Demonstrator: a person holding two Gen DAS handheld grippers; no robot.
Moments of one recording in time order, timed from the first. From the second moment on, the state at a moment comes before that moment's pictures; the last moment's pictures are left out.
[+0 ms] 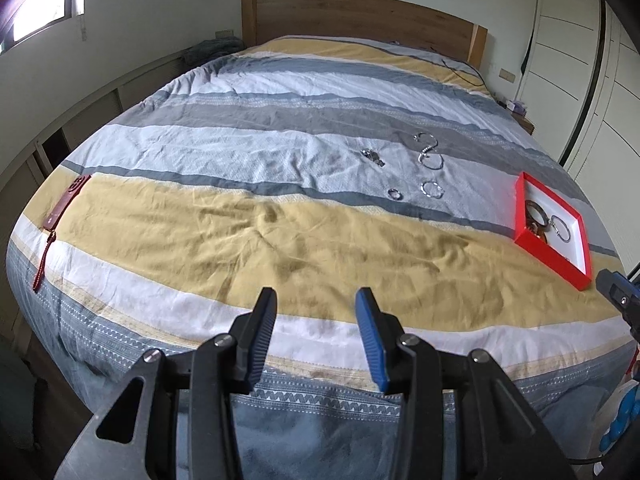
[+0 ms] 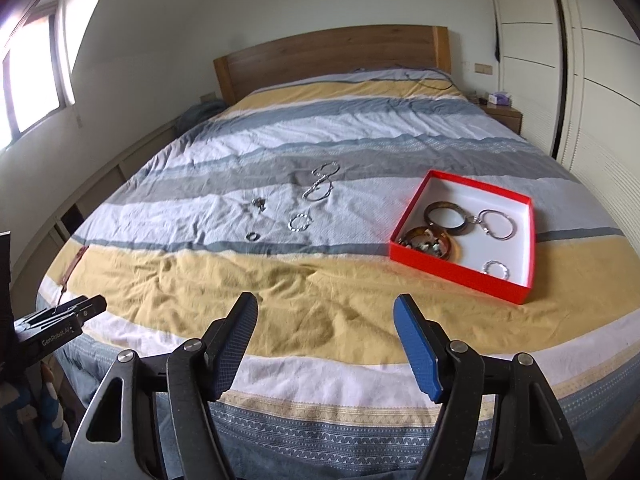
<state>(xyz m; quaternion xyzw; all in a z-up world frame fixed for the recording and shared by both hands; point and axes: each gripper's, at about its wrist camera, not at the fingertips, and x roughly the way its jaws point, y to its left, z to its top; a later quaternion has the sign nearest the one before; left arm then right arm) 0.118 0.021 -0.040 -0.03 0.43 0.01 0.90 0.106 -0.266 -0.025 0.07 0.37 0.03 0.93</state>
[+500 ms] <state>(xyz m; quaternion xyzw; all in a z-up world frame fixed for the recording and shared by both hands) 0.209 -0.015 -0.089 -0.02 0.46 -0.07 0.89 0.200 -0.254 -0.086 0.06 0.43 0.08 0.90</state>
